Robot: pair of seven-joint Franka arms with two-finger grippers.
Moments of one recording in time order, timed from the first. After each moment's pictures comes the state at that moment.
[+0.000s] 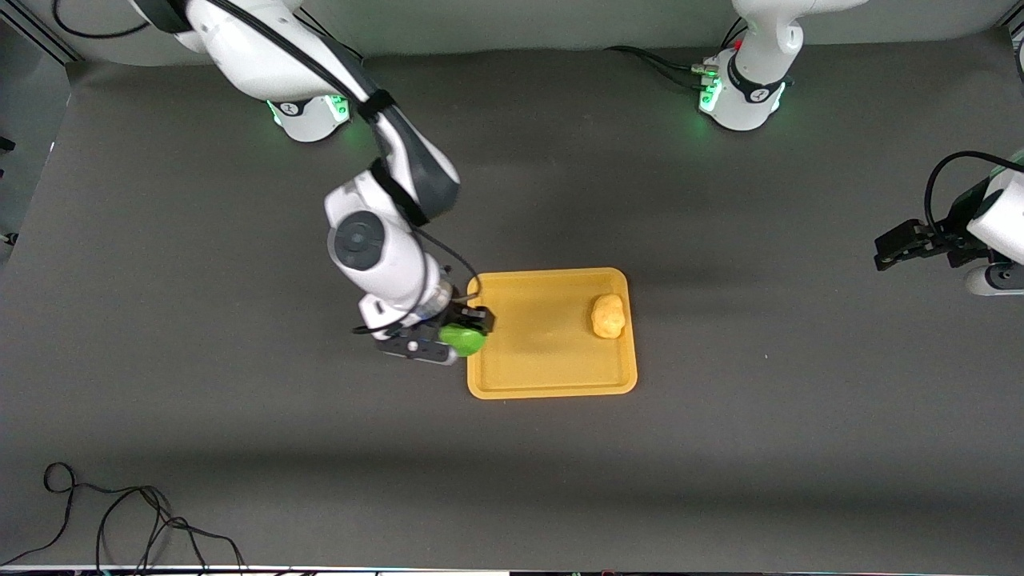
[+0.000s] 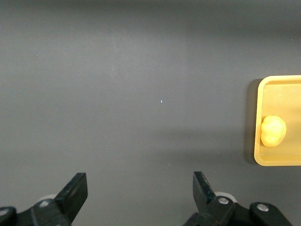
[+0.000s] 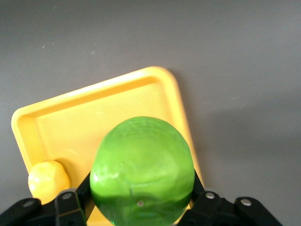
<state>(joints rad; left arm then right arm) 0.09 0.05 -0.11 -1.63 0.02 1.69 -0.04 0.60 0.65 0.00 -1.46 0.20 2.24 0.76</state>
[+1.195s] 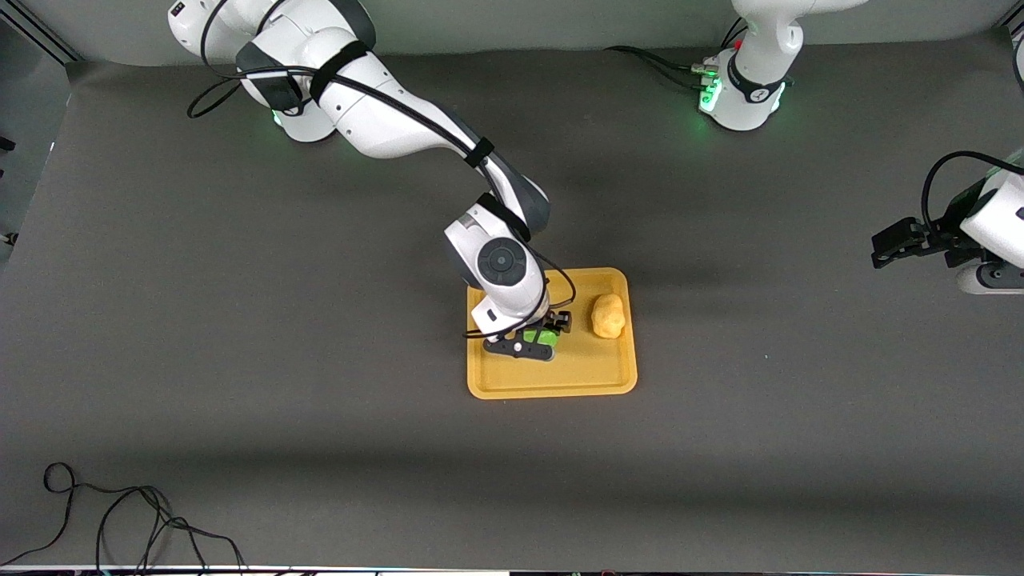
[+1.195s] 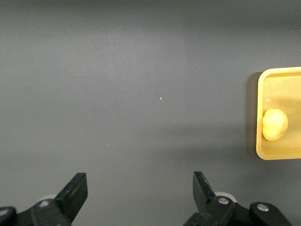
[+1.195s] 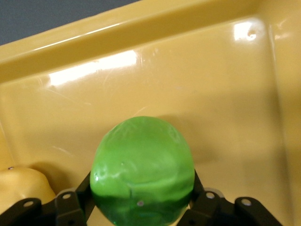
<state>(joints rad) 0.09 0.05 -0.11 -1.64 0.02 1.68 -0.01 0.75 1.01 -0.02 -1.14 0.13 2.23 0.87</state>
